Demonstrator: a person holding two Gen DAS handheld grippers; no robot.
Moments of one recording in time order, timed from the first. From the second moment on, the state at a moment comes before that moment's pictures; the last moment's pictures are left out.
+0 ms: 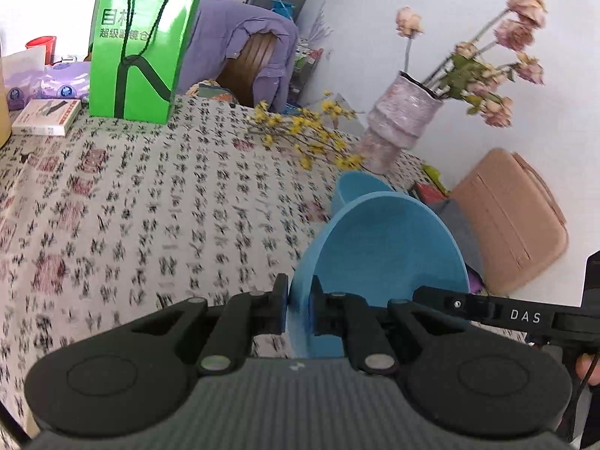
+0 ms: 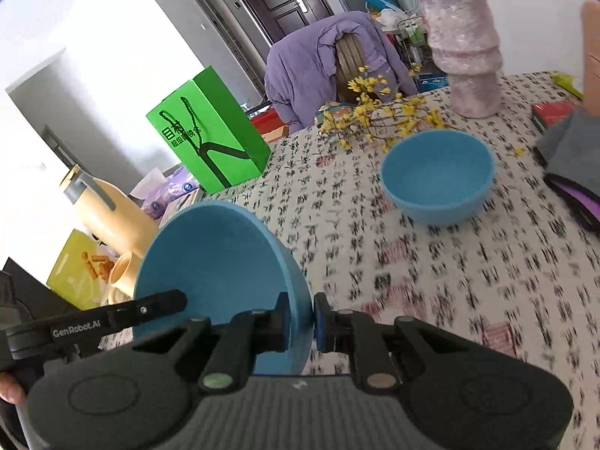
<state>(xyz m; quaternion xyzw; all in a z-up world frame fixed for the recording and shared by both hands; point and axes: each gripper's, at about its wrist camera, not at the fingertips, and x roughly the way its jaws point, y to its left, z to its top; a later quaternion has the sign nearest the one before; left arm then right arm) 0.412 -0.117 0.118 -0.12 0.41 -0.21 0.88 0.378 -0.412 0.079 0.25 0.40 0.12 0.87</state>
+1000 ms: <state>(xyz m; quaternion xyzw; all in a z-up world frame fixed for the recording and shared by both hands) 0.341 -0.161 0.051 -0.11 0.45 -0.24 0.85 0.271 -0.436 0.015 0.25 0.43 0.08 0.87</state>
